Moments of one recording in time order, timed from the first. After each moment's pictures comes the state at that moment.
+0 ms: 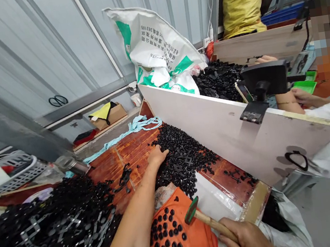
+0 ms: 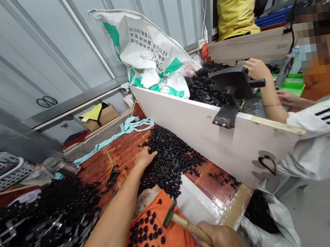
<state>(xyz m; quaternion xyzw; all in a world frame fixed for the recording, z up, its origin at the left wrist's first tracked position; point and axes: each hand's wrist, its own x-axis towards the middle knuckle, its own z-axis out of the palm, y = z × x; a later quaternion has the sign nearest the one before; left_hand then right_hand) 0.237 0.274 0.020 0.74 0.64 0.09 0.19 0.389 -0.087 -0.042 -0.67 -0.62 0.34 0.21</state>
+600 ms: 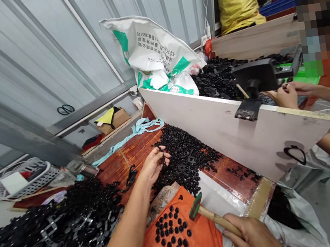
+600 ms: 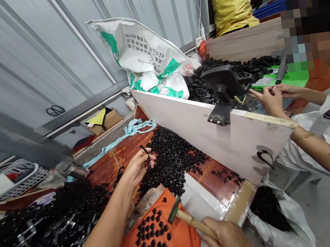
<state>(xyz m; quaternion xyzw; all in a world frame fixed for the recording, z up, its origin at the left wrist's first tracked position) 0.204 0.202 0.077 0.56 0.44 0.31 0.63 0.386 -0.087 -0.043 -0.67 -0.61 0.35 0.24</state>
